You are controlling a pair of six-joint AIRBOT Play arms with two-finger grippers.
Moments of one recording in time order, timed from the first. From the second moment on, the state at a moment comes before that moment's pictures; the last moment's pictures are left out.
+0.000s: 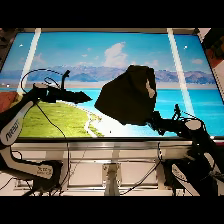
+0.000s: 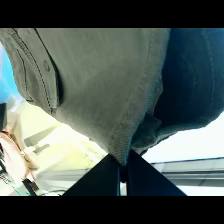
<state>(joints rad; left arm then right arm) 0.02 -1.62 1.04 0.43 -1.21 -0.59 -0.09 -0.84 0.33 -0.63 0.90 1.67</state>
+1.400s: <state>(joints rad) -0.14 -1.38 1.34 0.49 -1.08 -0.52 -0.08 -0.93 0.69 -0.63 0.96 1.56</state>
